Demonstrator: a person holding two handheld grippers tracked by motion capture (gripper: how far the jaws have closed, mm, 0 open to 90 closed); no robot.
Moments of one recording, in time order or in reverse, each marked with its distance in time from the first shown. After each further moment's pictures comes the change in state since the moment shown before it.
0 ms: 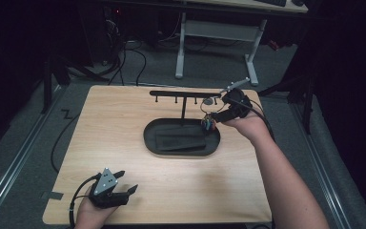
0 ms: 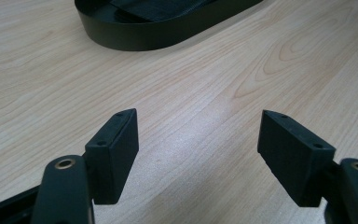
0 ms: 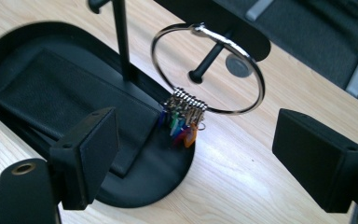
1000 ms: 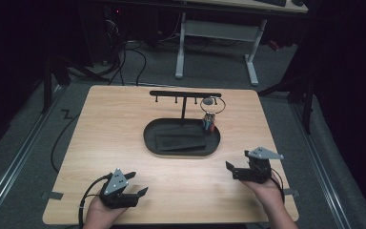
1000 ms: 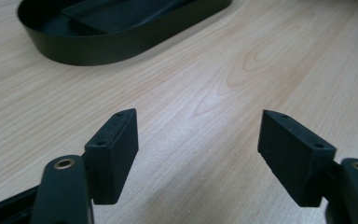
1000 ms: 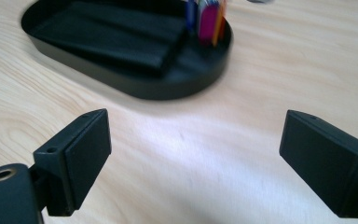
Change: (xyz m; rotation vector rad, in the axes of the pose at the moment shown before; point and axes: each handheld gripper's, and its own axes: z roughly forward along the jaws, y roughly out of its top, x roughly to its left) left arm -0.018 0.009 0.018 -0.007 -0.090 0.039; right arm 0.039 -0.207 0.003 -0.280 0.054 0.217
